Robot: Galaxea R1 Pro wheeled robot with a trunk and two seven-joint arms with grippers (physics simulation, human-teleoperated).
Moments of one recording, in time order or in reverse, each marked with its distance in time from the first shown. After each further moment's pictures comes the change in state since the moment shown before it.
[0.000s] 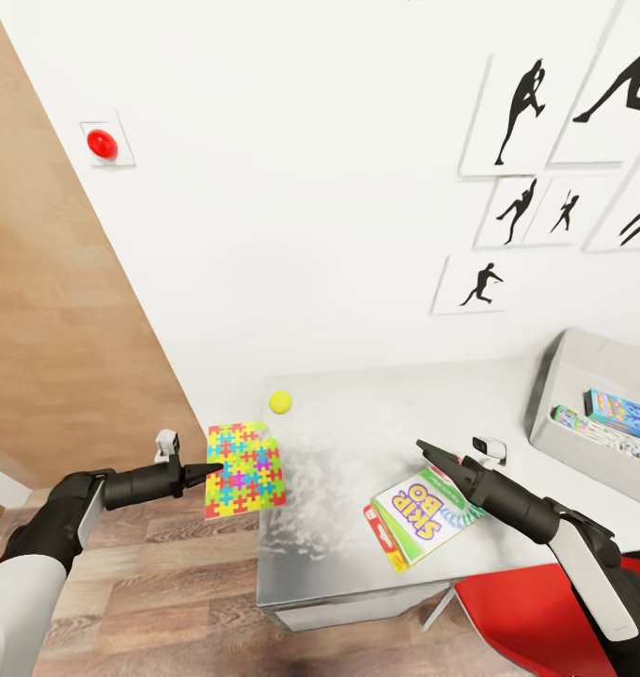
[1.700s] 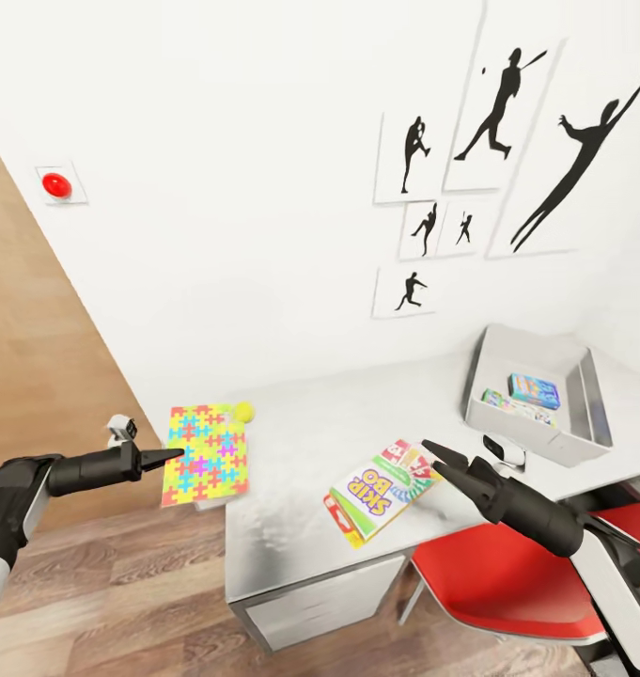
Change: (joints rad) left arm 0.003 0.146 -0.012 -0.114 0.003 0.003 -0.112; right arm 0.072 -0.009 -0.037 -0.172 0.013 0.001 0.035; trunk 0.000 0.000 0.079
